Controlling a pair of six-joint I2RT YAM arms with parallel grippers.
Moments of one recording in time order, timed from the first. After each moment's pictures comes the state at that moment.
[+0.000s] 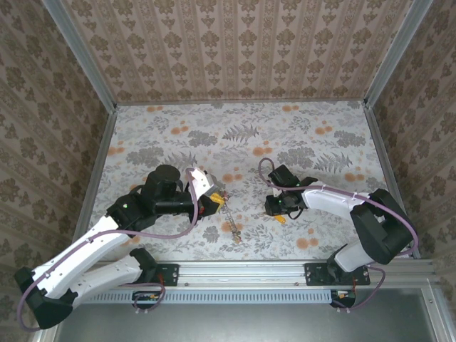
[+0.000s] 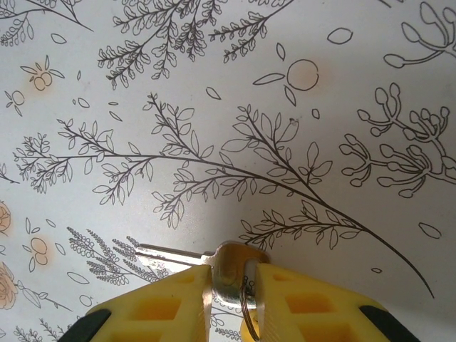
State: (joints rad) left arm -0.86 0.83 0.85 -0.55 0.47 0.04; right arm 0.57 1.49 0.73 -0.48 -0.13 0.42
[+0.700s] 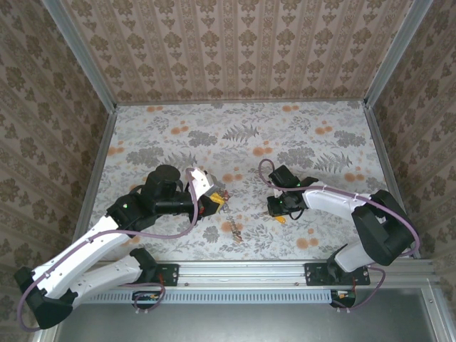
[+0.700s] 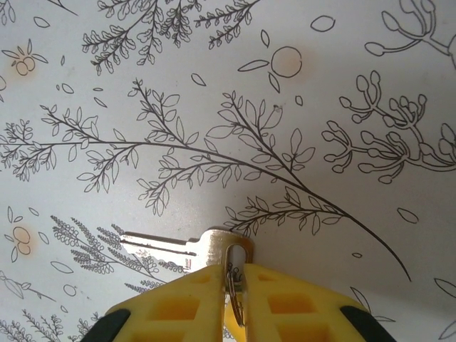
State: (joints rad) left arm -0.86 0.83 0.85 -0.55 0.46 0.04; right arm 0.57 1.48 0.73 -0.51 -0.11 0.40
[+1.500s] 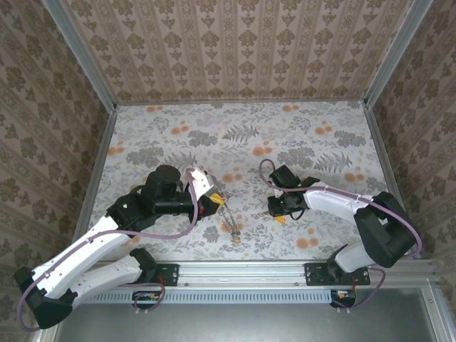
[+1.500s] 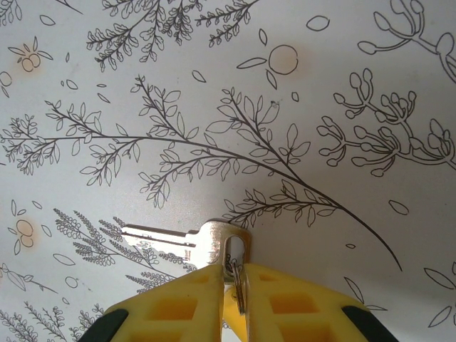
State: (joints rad) left arm -0.87 0.83 0.85 -0.55 0.46 0.04; right arm 0.57 1.46 0.73 -0.52 -0.10 0.39
